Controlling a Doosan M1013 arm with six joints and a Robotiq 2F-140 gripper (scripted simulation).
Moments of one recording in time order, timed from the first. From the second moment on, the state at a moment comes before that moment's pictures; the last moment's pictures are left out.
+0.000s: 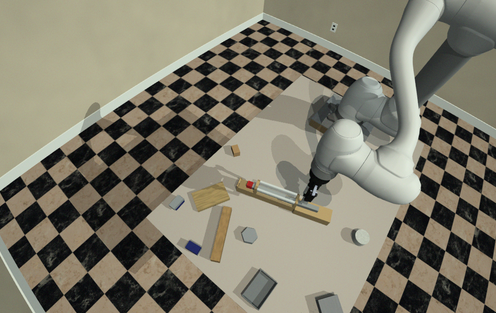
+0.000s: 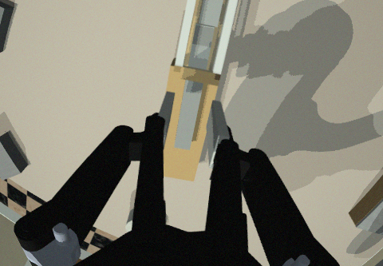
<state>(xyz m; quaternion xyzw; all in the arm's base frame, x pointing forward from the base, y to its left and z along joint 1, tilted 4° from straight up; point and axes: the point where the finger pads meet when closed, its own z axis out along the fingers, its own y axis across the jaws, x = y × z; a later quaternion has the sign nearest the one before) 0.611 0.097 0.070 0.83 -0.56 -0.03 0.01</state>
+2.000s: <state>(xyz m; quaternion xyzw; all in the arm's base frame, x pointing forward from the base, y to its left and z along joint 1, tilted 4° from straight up) 0.572 0.189 0.023 0.83 -0.56 -0.03 0.01</state>
